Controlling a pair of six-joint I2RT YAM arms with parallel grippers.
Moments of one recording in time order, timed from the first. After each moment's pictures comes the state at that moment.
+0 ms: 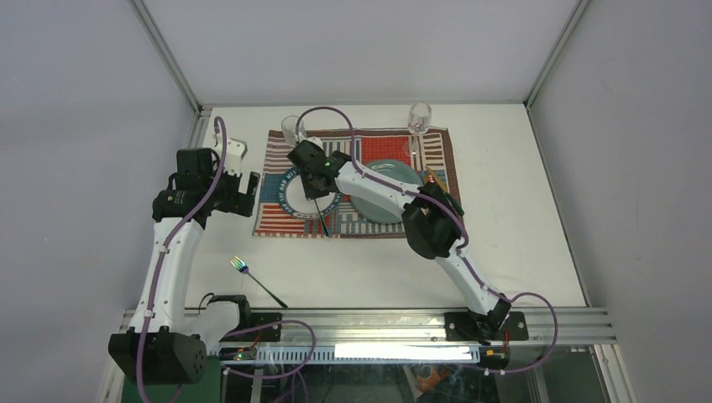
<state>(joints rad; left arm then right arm) 0.02 1.02 1.07 -0.84 0.08 0.29 0.95 2.35 2.12 -0.76 0.23 0.52</state>
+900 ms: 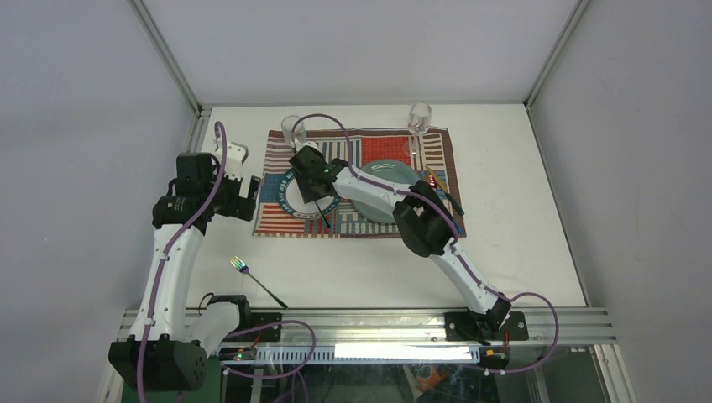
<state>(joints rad) 0.02 0.98 1.03 -0.84 0.10 0.29 0.93 2.42 2.08 -0.60 0.21 0.41</state>
